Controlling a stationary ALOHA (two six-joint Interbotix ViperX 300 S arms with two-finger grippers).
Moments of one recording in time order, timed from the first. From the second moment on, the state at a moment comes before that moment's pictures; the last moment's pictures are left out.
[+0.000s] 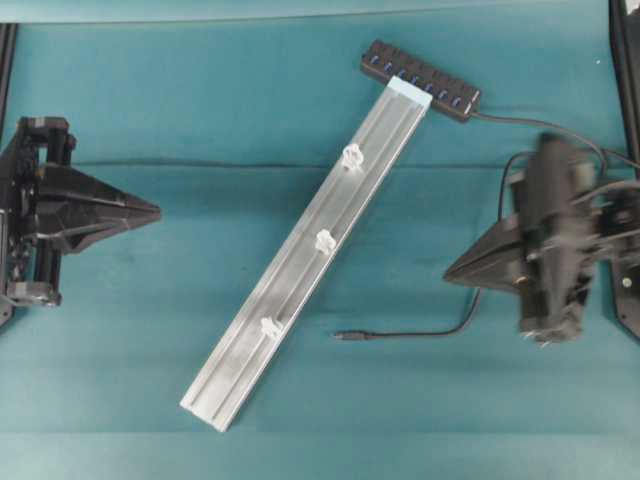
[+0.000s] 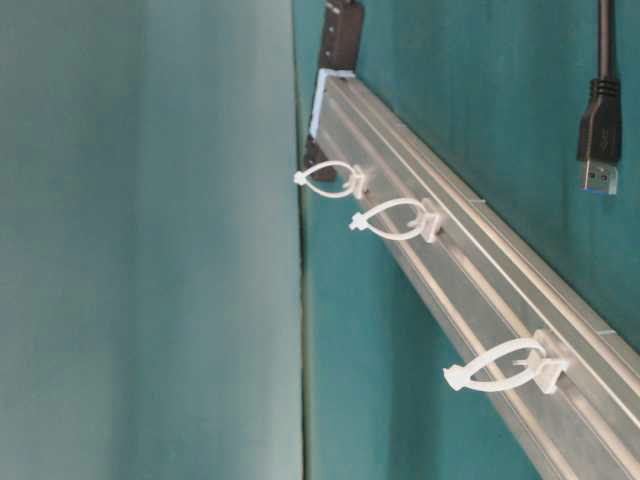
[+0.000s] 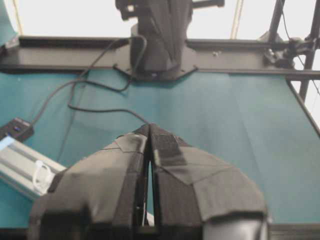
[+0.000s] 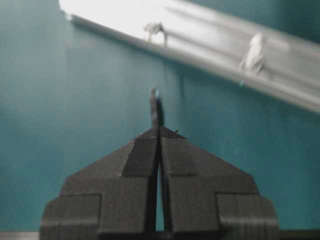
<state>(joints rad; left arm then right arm) 0.00 -0.81 1.07 0.02 -0.28 -0.01 0.07 -0.53 0.85 0.12 0.38 0.11</state>
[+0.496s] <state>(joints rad) 0.03 -0.82 1.07 0.02 -0.27 -0.03 0.08 -0.11 0.56 0.08 0.64 0.11</state>
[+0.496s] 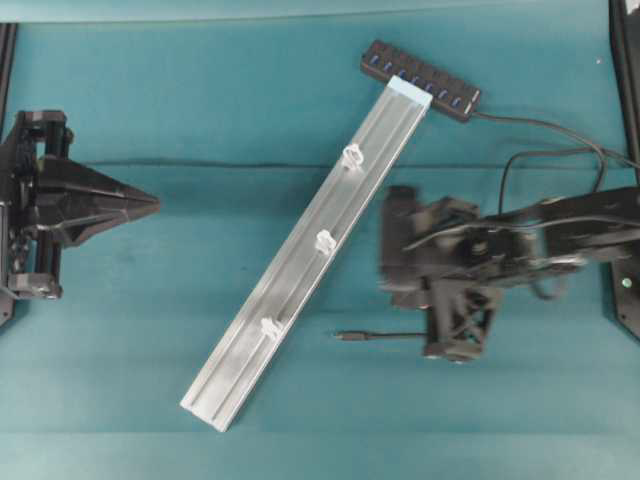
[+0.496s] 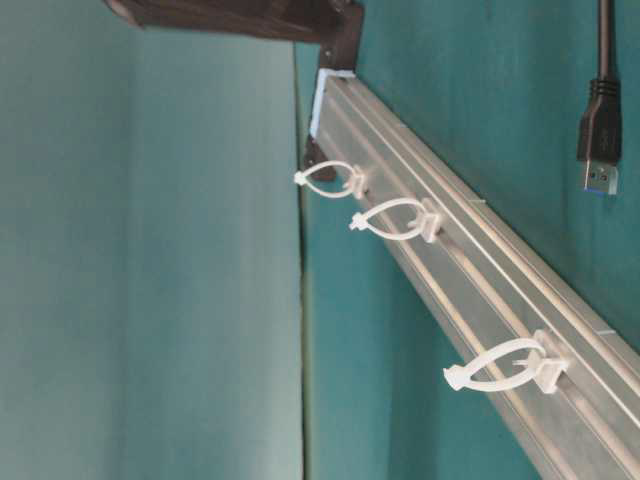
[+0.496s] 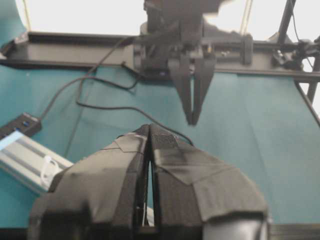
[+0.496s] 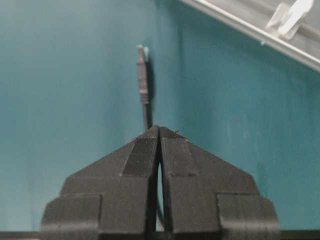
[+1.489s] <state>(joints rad) 0.03 -0.84 1.07 0.02 -0.26 -0.06 0.13 0.15 0.52 0.02 0.60 0.06</state>
